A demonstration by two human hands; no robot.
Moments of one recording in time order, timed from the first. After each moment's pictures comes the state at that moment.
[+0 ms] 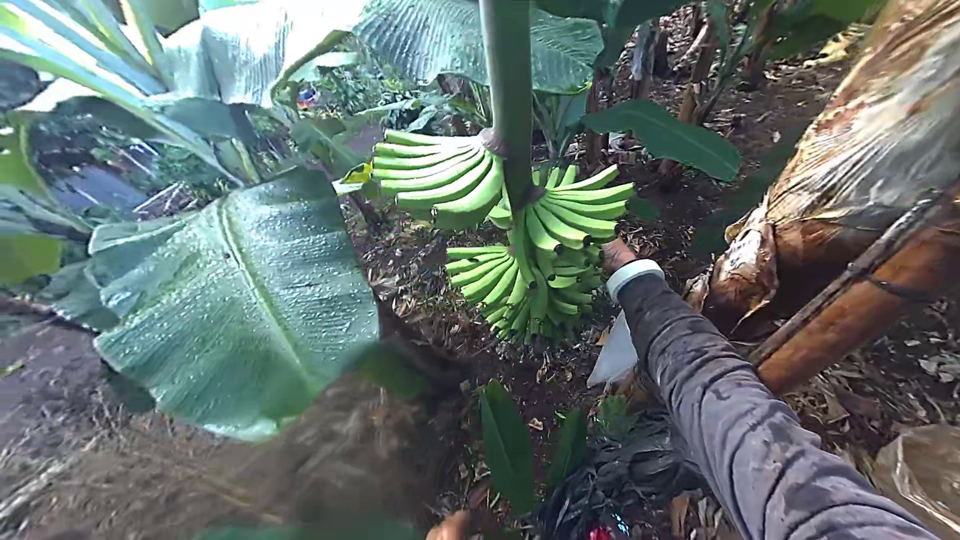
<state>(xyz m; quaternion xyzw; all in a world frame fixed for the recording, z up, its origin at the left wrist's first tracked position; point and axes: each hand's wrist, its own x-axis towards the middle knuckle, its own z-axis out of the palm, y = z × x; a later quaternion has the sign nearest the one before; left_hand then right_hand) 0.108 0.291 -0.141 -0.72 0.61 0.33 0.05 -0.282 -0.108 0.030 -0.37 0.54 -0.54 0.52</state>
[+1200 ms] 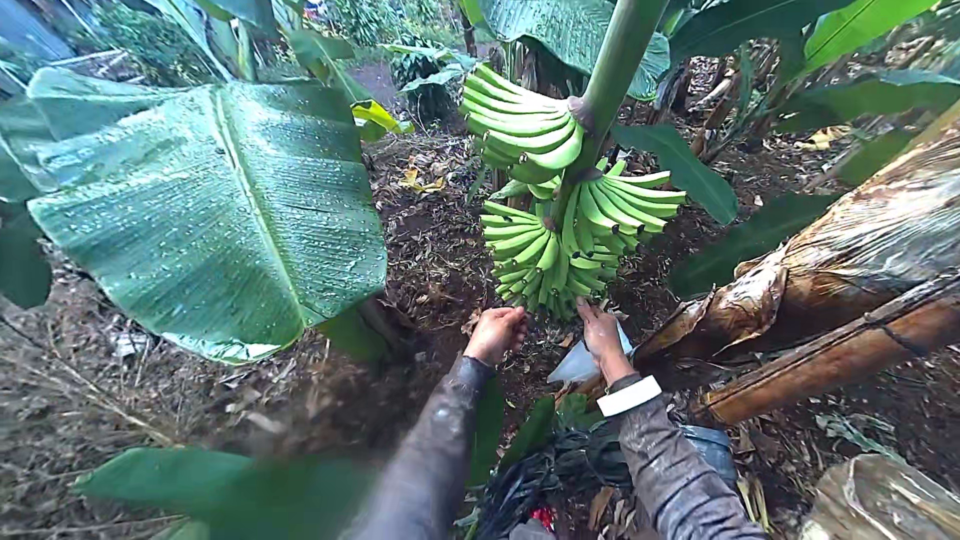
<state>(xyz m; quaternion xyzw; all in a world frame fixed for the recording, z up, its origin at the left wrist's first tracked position) -0.004 0.022 -0.057 -0.52 0.38 0.64 -0.43 -0.208 0.046 0.001 -0.45 0.69 -0.37 0.43</state>
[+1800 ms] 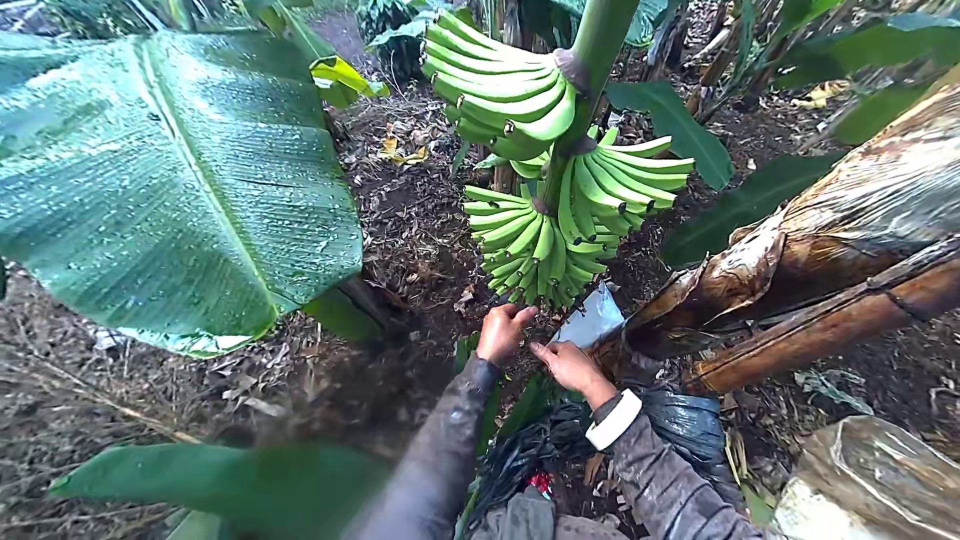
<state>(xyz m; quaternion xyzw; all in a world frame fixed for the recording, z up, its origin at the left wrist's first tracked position) -0.027 0.046 -0.097 -0.63 0.53 0.48 -0.31 -0.188 0.119 0.001 -0.59 0.67 -0.03 0.44</state>
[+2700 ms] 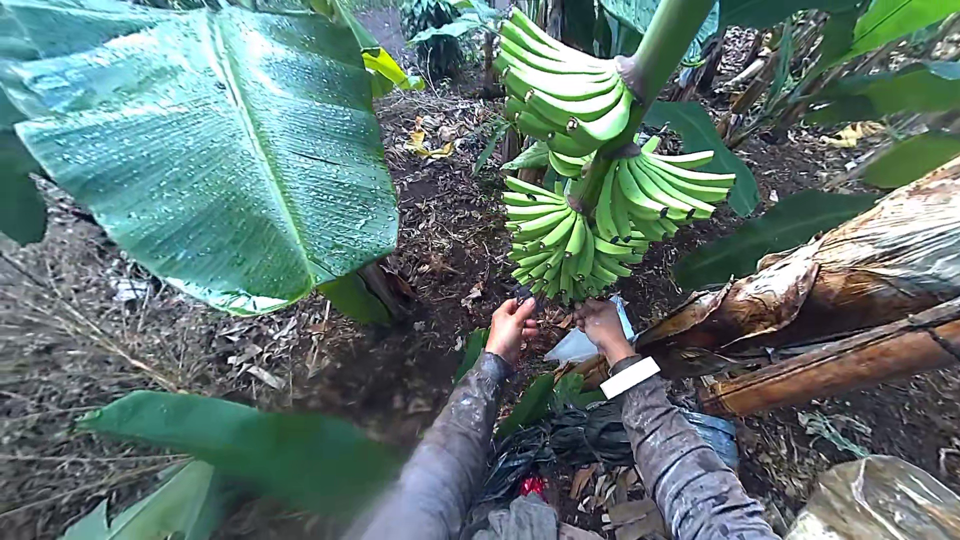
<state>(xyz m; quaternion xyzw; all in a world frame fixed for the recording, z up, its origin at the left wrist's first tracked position) -0.024 0.049 -0.123 -0.48 0.23 0.64 -0.56 -0.203 0.043 -0.036 -0.50 0.69 -0.28 0.44</state>
